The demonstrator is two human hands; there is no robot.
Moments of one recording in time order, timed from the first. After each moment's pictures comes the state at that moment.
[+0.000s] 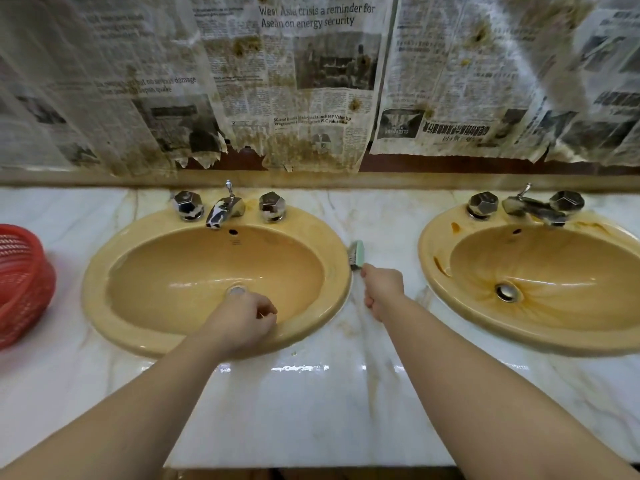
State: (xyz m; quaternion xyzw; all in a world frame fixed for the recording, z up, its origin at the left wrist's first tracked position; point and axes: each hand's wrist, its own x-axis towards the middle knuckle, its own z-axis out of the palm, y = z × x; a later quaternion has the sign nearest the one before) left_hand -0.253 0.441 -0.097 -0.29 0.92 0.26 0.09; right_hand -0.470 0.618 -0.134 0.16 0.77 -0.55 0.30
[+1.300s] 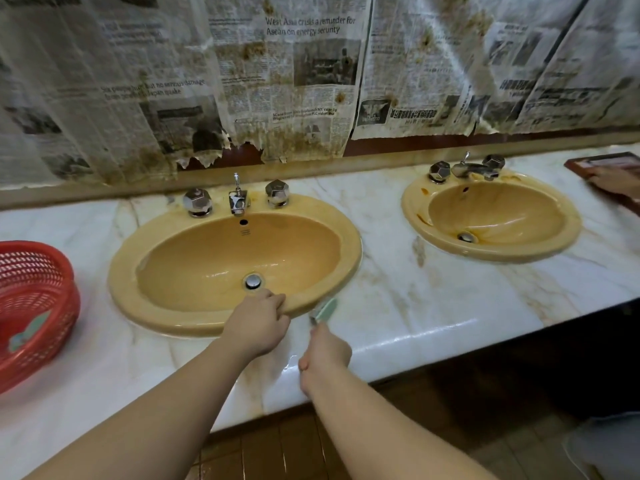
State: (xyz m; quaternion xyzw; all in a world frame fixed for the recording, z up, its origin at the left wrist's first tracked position) left_hand -0.155 0.404 -0.125 -0.13 0.97 0.19 0.09; right_hand -0.167 0.540 -0.120 0.43 0.55 -0.67 0.25
